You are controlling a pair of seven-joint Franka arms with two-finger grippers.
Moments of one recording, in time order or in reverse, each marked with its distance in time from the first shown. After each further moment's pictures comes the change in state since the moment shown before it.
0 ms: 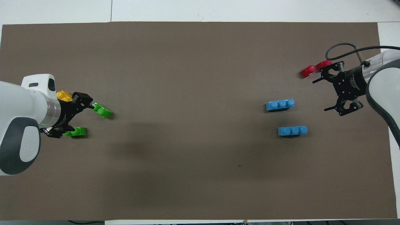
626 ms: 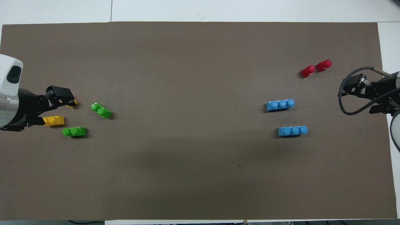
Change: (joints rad) left arm -0.004 -0.085 -0.007 0.151 0.001 -0.215 0.212; right arm 0.059 -0.129 0.007 -0.001 -0.189 -0.077 -0.197
